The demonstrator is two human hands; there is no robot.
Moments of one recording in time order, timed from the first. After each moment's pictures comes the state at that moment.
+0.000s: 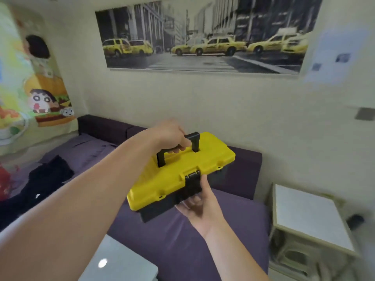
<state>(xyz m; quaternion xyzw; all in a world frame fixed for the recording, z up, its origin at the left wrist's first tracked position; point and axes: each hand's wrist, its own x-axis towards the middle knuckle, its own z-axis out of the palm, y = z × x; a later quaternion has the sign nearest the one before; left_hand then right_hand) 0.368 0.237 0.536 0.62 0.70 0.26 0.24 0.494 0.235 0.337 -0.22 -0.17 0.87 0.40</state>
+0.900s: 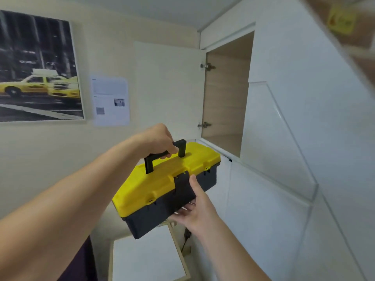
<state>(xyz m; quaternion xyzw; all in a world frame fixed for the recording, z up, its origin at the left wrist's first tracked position) 0.998 0.507 0.631 0.85 0.42 0.21 0.24 1.100 0.417 0.458 -0.33 -0.08 0.62 0.70</state>
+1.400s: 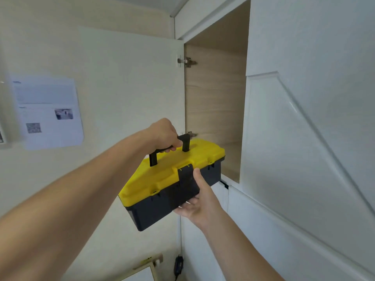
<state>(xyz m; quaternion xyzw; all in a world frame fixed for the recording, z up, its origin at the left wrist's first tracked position) 1.211 0.703 0.647 0.86 0.37 0.22 0.26 1.298 0.615 0.477 -0.33 -0.10 0.56 0.75</state>
